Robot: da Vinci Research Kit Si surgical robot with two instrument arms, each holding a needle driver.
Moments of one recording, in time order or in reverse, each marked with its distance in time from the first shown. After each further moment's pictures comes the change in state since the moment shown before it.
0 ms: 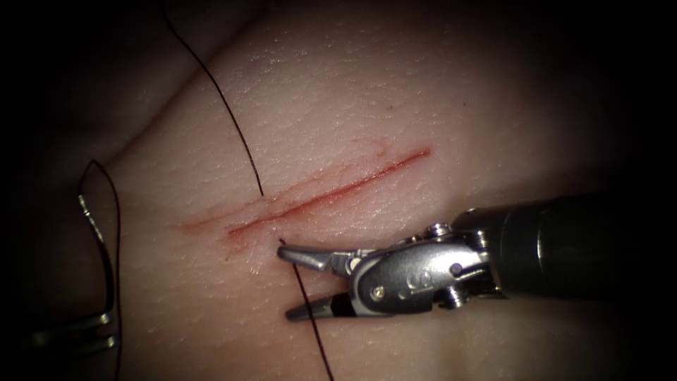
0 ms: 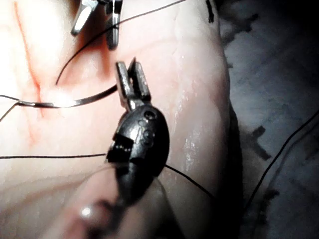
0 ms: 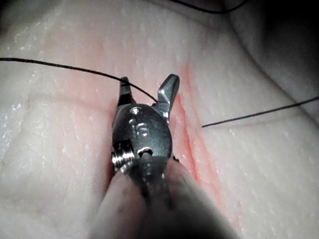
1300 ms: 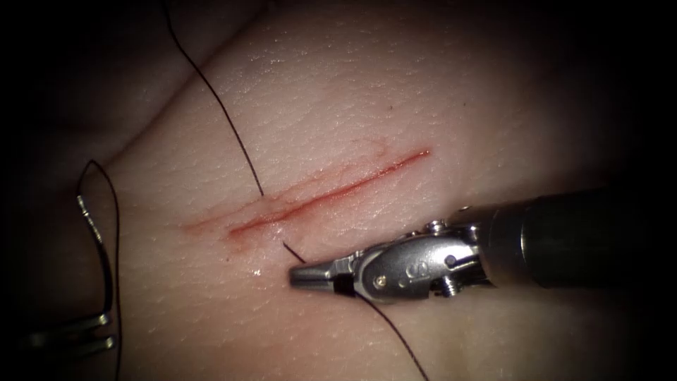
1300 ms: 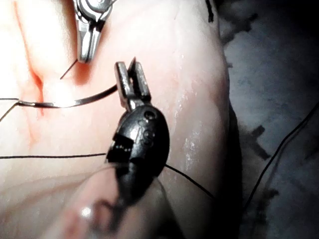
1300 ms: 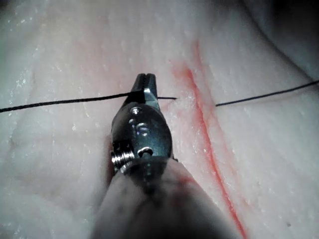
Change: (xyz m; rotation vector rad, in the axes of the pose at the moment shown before) right arm -0.002 -0.004 -0.001 0.071 0.019 -0.010; left arm 0.000 0.000 0.000 0.001 0.001 0.000
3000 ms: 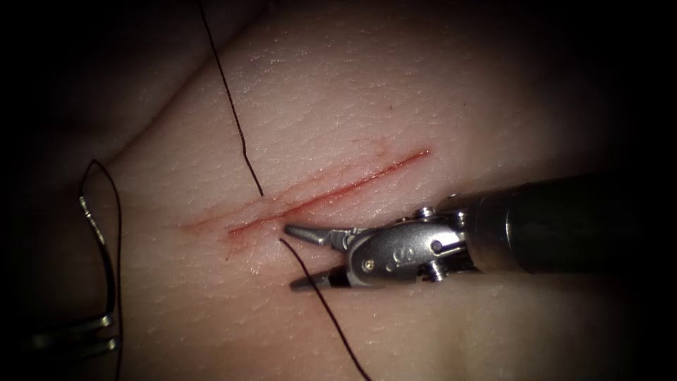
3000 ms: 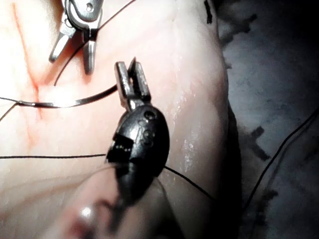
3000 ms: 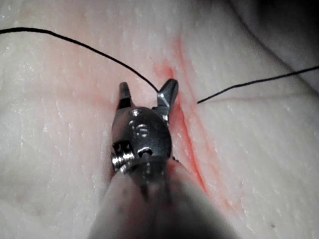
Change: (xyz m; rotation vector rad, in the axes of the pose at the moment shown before) right arm -0.004 0.004 0.004 -0.076 -0.045 0.033; left arm 0.000 0.000 0.000 -0.007 0.005 0.000
